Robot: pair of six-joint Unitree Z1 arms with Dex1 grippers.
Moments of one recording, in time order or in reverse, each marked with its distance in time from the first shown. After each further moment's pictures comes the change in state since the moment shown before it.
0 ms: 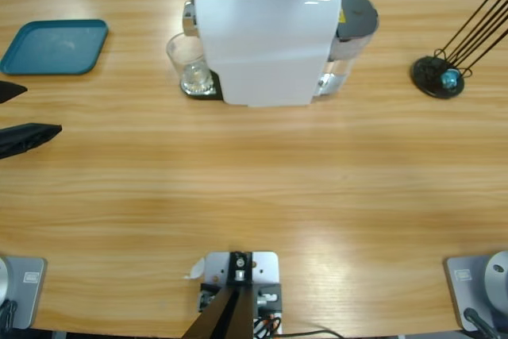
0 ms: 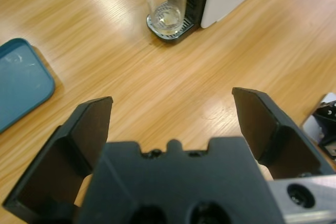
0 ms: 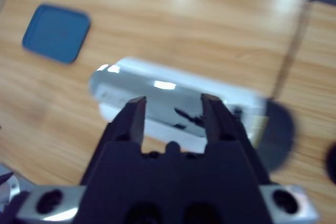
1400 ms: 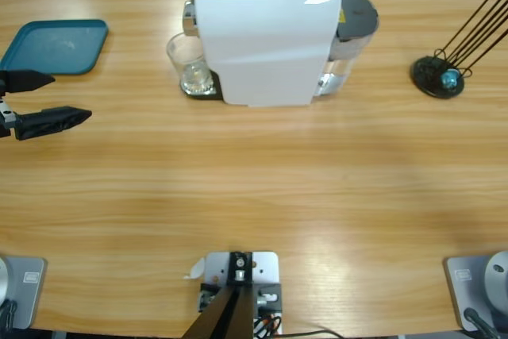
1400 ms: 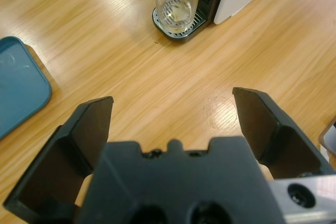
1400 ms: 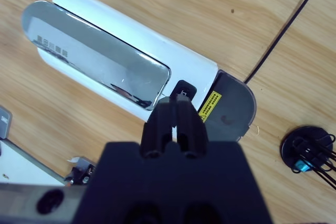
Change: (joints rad) arm 0 0.000 0.166 0.000 -0.116 0.011 0.015; arm 1 -0.219 0.270 -0.511 0.543 0.319 -0.359
